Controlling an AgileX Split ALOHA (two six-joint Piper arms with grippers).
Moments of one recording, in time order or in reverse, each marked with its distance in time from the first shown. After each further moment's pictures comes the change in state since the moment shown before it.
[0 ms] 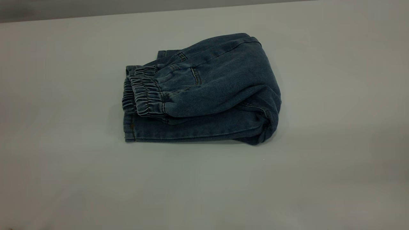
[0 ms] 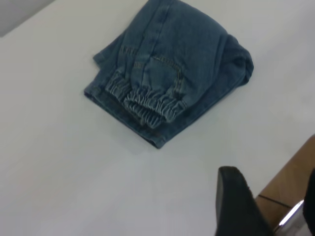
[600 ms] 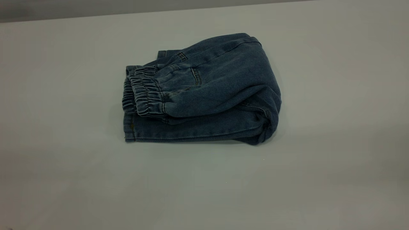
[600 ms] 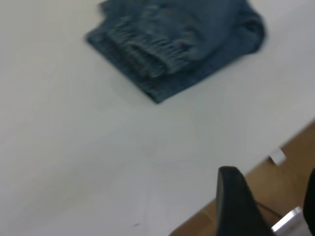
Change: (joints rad) left arm 0.000 -0.378 0.268 0.104 0.035 -0.226; right arm 0.000 0.000 -0.001 -0.001 0.002 0.001
